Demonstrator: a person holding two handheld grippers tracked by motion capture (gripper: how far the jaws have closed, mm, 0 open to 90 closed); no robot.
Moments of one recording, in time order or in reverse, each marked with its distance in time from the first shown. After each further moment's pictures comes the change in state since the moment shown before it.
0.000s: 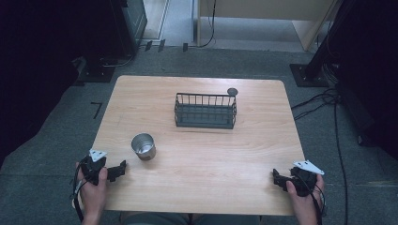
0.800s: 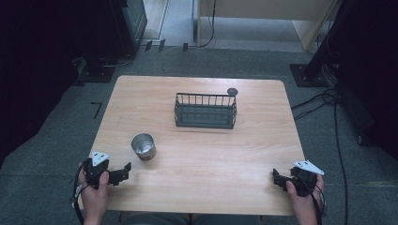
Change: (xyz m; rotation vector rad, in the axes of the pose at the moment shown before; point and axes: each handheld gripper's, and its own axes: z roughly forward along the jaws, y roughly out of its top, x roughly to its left) left arm -0.028 0.008 -0.038 -0.046 -0.099 0.027; right arm 0.000 0.000 0.000 0.000 0.000 -0.001
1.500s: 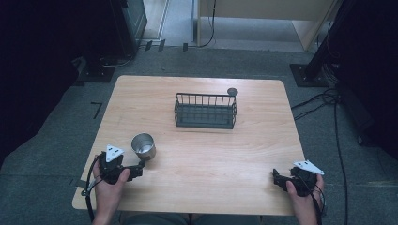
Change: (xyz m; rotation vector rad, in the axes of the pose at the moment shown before) left arm -0.040 0.026 0.001 -0.043 -0.081 0.047; right arm 0.000 0.000 0.000 0.000 0.001 0.001
